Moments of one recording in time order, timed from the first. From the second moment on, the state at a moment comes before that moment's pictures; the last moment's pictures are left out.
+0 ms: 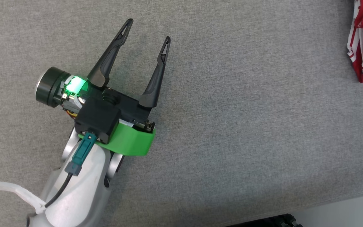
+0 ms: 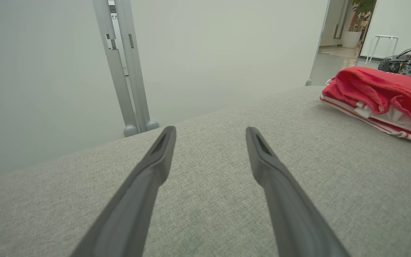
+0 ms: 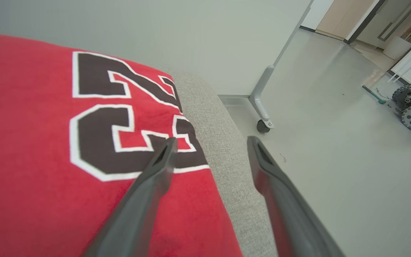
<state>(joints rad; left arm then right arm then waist) -0.52 0.16 -0.42 -0.09 -0.08 -0.03 -0.19 -0.75 -0.71 -0.06 0.74 0.46 0.13 -0.25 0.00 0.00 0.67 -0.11</state>
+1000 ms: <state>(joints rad) -0.14 0.20 -0.27 0.05 -0.25 0.10 -0.24 -0.06 -0.13 -0.02 -0.05 0.26 0.13 -0.20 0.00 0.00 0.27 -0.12</state>
